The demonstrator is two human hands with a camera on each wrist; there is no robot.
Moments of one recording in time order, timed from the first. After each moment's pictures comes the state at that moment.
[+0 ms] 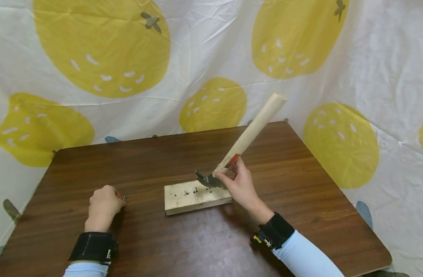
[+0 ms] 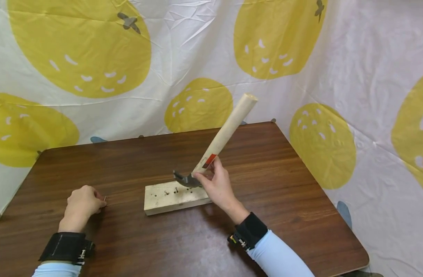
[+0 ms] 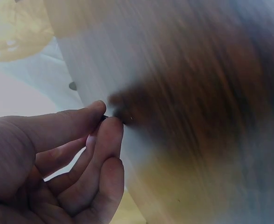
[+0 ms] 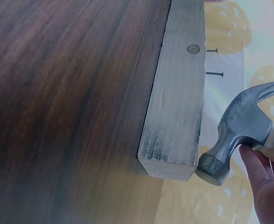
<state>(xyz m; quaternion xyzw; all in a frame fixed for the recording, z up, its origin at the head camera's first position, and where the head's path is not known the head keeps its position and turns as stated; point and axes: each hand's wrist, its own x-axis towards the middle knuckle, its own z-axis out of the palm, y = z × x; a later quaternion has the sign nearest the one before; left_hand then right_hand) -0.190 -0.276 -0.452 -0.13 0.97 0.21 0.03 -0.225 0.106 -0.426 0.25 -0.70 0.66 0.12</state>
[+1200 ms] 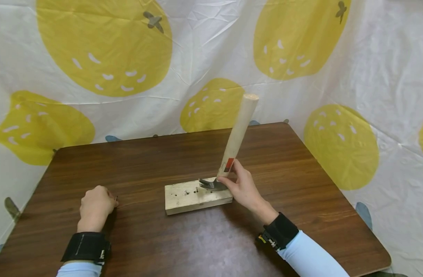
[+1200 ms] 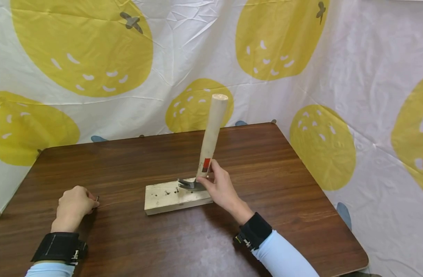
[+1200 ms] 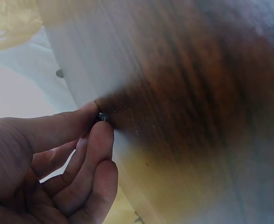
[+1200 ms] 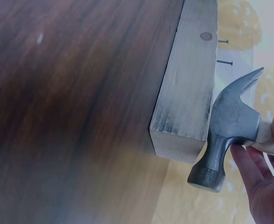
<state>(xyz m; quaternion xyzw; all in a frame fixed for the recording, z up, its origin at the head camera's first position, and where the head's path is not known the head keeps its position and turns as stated) -0.186 -0.295 -0.454 -0.17 0.96 0.21 0.03 -0.239 0.123 -0.452 0.29 -0.77 0.56 0.12</state>
